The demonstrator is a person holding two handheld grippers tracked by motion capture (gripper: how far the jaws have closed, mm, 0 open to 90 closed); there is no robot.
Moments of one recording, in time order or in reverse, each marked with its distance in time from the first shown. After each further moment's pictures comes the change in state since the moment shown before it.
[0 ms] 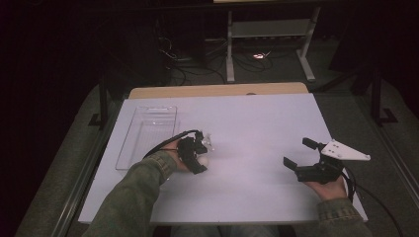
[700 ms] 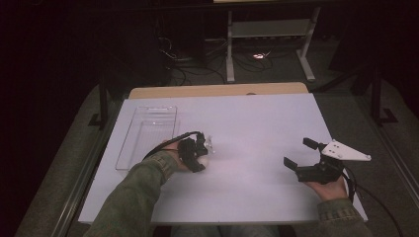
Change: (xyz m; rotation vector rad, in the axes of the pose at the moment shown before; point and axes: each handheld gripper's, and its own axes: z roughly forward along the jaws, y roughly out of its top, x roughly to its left) left arm 0.000 0.001 0.005 0.048 -0.006 0.028; right arm 0.000 0.000 -0.001 -0.001 -0.005 -0.006
